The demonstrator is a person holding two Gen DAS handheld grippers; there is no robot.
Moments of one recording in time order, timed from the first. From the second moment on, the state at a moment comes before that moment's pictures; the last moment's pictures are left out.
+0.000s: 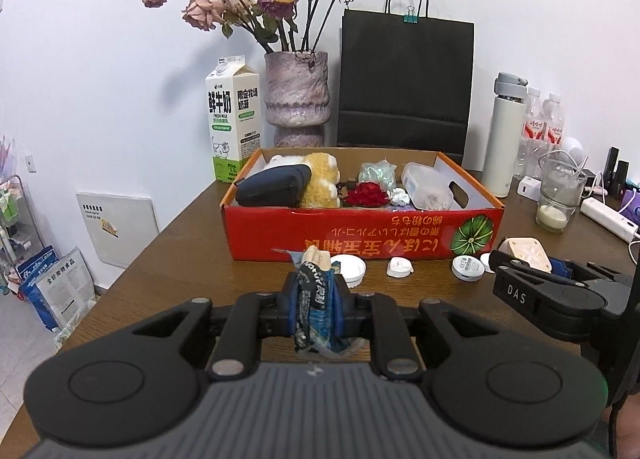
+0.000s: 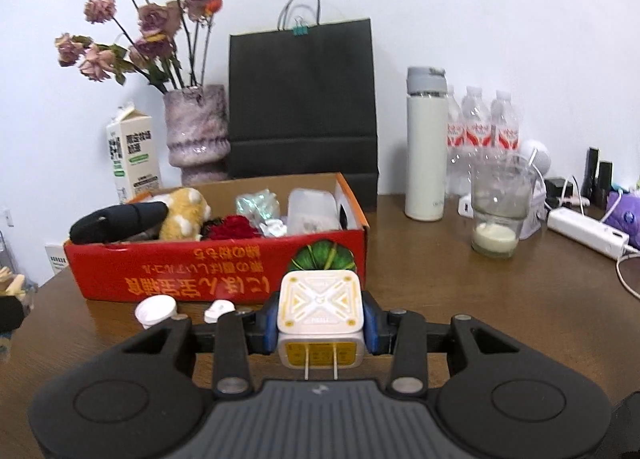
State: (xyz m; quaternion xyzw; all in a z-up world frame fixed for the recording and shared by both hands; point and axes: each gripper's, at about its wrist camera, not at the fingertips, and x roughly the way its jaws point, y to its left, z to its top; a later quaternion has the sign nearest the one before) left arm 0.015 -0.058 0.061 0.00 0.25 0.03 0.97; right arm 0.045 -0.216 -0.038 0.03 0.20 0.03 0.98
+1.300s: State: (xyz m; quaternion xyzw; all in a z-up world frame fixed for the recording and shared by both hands) left arm 0.175 -0.055 0.119 -0.06 0.24 -0.04 0.97; right arm 0.131 -0.228 0.040 0.10 0.21 0.08 0.97
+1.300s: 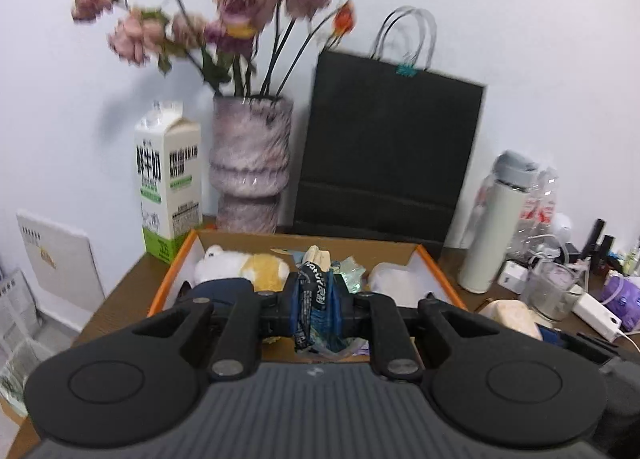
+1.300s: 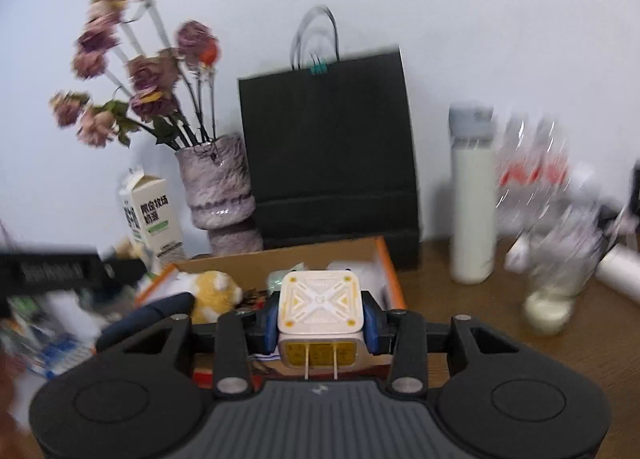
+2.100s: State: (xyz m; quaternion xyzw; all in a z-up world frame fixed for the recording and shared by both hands) left arm 0.257 -0.059 0.050 -0.02 0.36 -0.07 0.93; right arm 0.249 -0.176 -0.029 -0.04 0.42 0.10 0.90
